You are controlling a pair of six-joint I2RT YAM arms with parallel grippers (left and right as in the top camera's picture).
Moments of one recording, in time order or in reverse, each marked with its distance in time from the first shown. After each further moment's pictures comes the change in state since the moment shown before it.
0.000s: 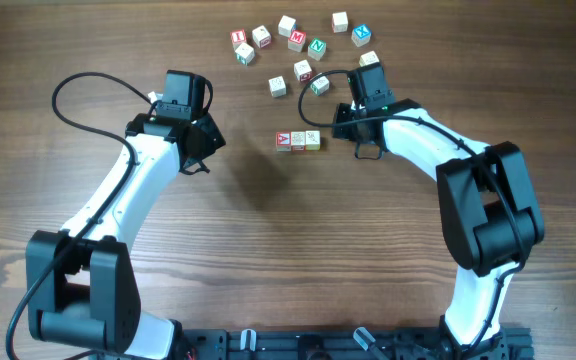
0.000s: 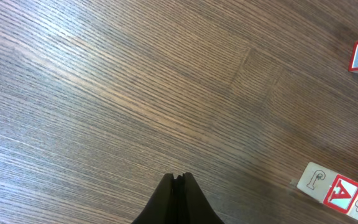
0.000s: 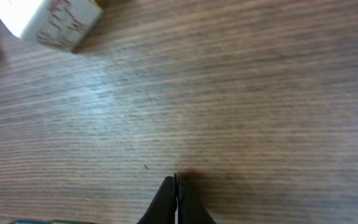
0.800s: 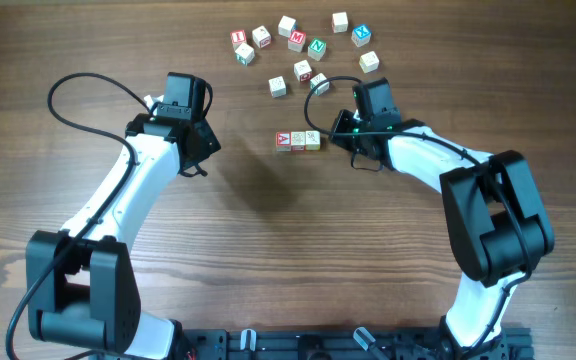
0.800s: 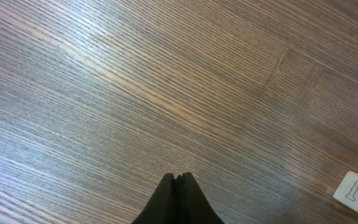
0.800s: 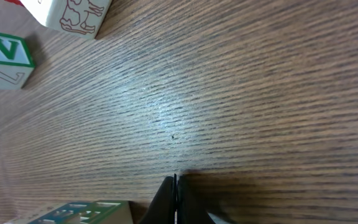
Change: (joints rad) left arm 0.000 0.000 0.000 -0.049 -0.084 0.000; right arm -0.001 -0.056 -0.169 0.201 -0.117 0.226
